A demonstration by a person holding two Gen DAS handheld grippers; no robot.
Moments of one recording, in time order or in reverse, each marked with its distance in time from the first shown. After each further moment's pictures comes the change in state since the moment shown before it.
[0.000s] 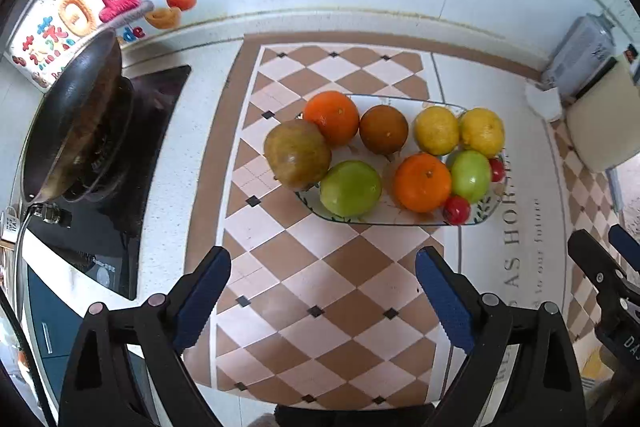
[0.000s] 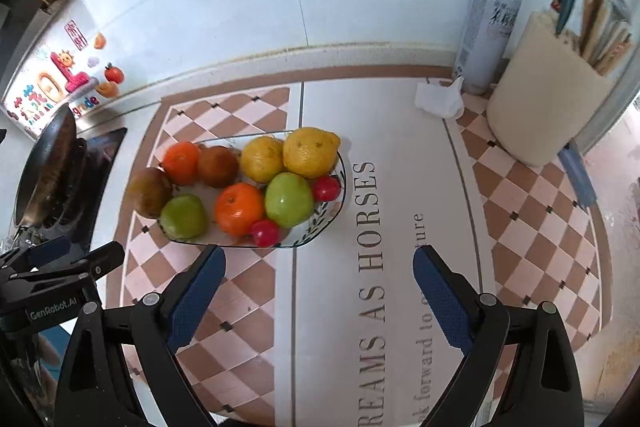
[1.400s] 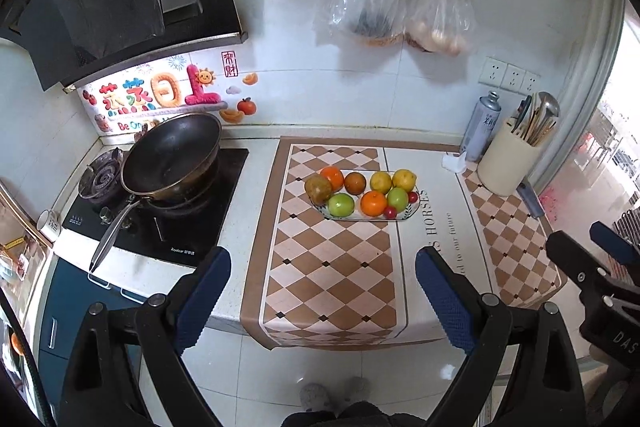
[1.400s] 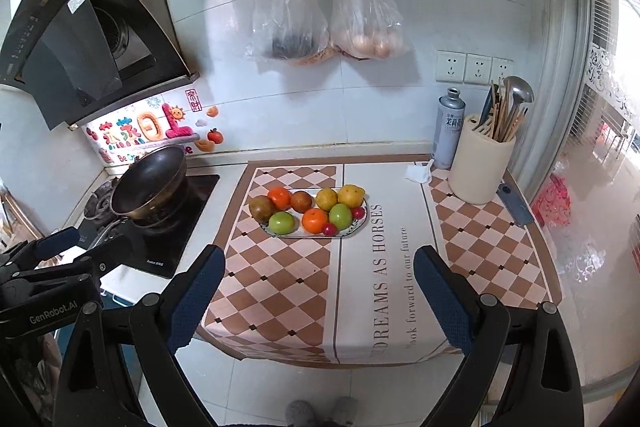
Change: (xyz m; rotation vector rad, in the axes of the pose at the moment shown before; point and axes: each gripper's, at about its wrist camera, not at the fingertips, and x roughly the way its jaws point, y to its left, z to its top) left arm -0.268 0.037 -0.167 -0.004 -0.398 -0.058; right arm -0.322 0.041 -0.145 -0.065 -0.330 0.070
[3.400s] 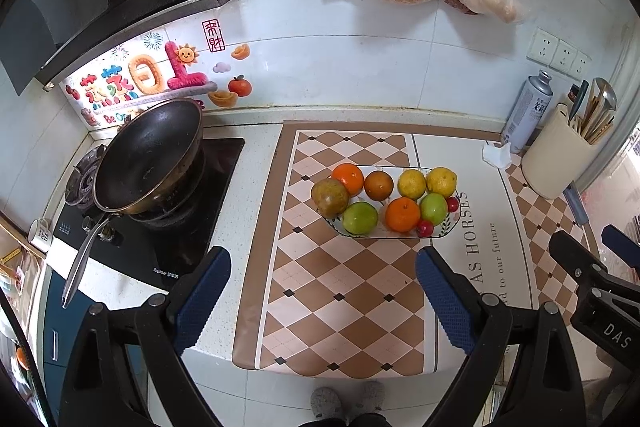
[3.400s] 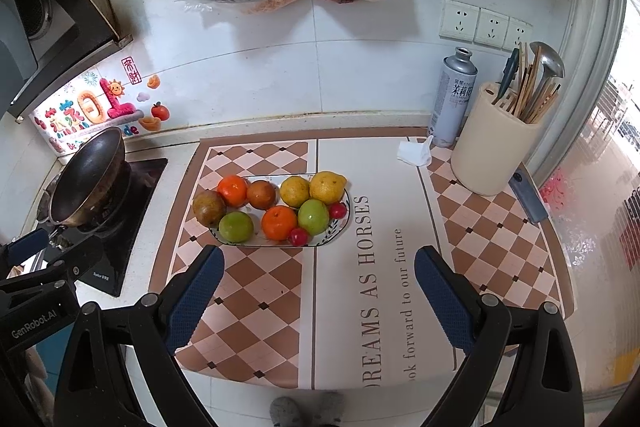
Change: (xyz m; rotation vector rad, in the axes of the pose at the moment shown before) left arm 0.146 -0.007 0.049 -0.008 0.109 0.068; right arm 0.191 -0.017 0.044 0.028 0.146 -0.106
